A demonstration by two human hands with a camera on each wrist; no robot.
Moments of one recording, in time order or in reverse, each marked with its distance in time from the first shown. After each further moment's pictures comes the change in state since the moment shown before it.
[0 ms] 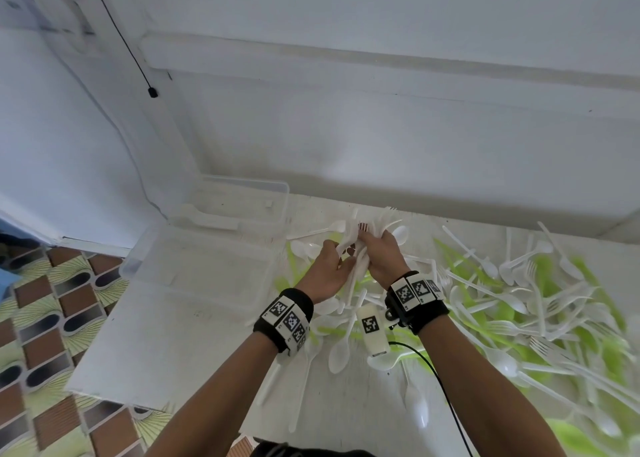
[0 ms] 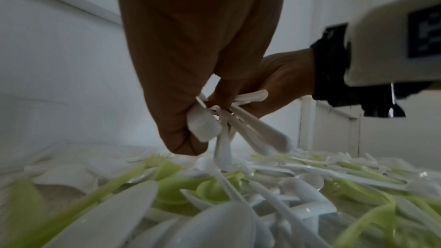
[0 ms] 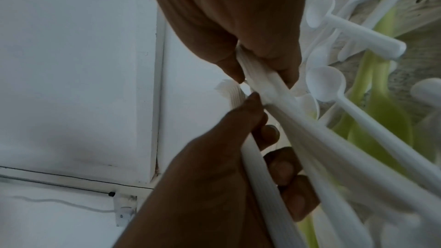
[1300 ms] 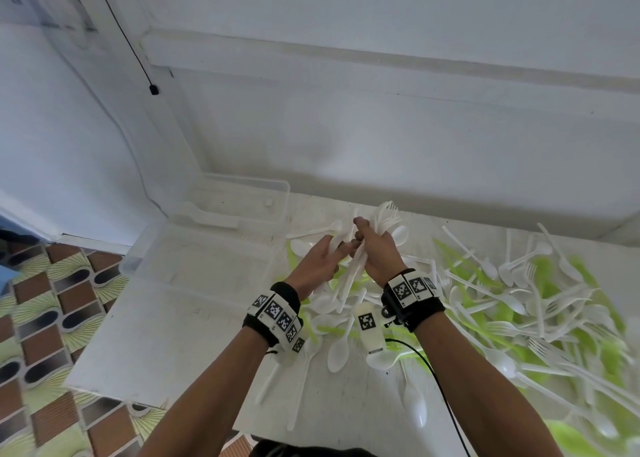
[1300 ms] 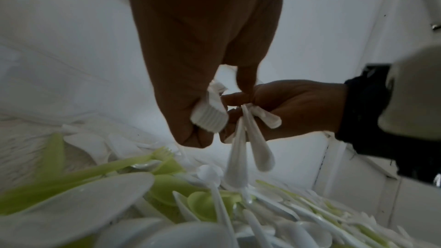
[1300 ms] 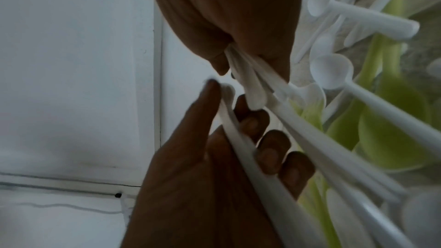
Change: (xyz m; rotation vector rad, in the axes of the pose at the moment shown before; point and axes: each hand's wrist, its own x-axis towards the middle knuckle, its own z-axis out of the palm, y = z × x) left_hand 0.003 -0.004 -0.013 -0.361 -0.009 -0.035; right_hand 0.003 0.000 0.007 0.035 -0.009 0.033
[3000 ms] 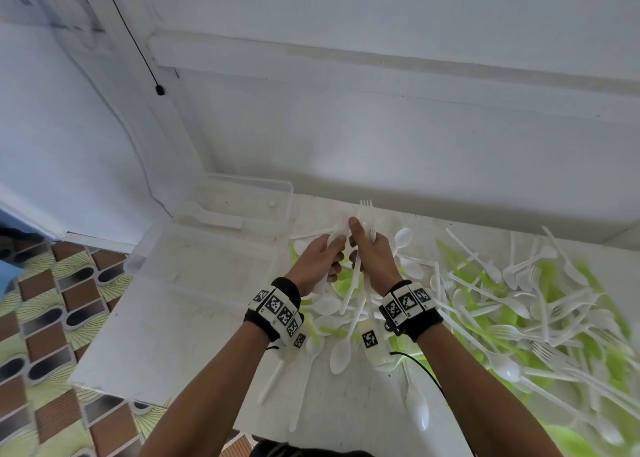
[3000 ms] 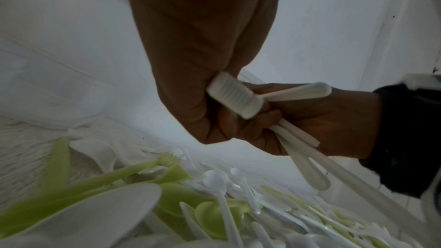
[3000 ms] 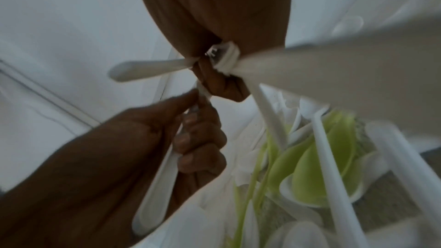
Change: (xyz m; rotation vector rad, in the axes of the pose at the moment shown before) left_hand 0.000 0.010 -0.005 -0.179 -0.008 -0.047; right_hand -0.023 0.005 0.001 -0.331 -0.112 -0.203
